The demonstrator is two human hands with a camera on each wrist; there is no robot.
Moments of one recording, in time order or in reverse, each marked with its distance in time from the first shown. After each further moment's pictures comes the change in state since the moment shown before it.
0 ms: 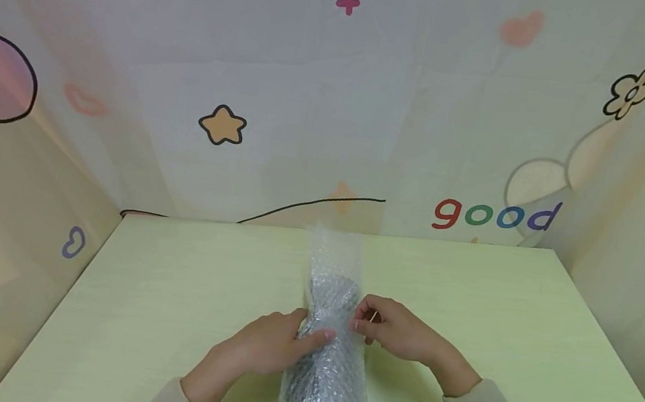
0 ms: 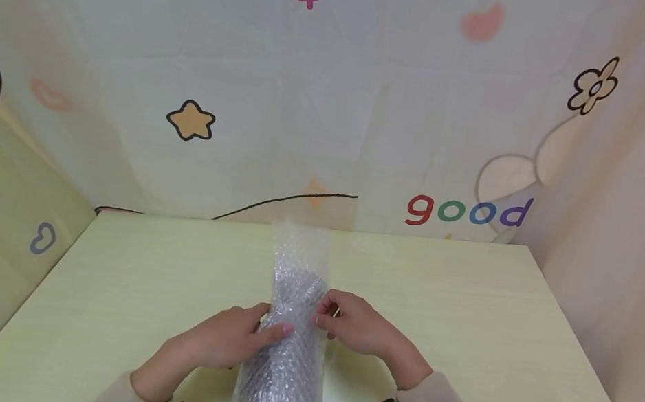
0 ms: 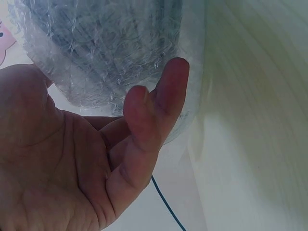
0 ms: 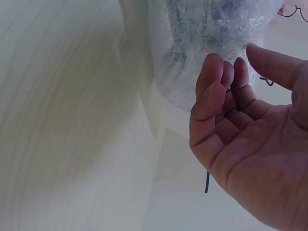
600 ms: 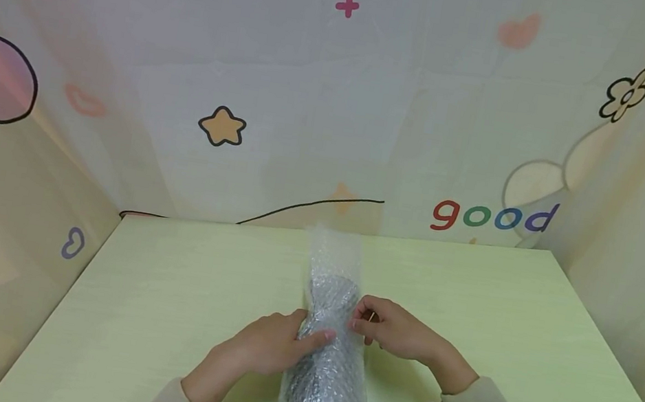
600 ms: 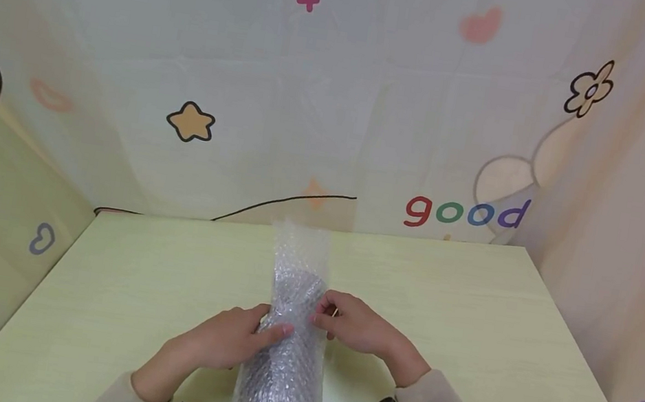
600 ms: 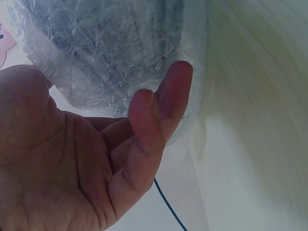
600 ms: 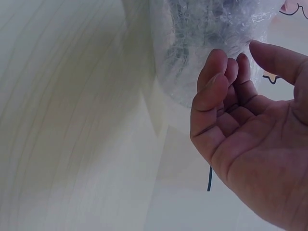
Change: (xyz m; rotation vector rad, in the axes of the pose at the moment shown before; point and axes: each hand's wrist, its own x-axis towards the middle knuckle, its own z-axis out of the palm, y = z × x) left_hand -0.001 0.004 0.000 0.008 0.006 -0.008; right_hand 0.002 0.003 -0.001 0.012 -0.029 0.029
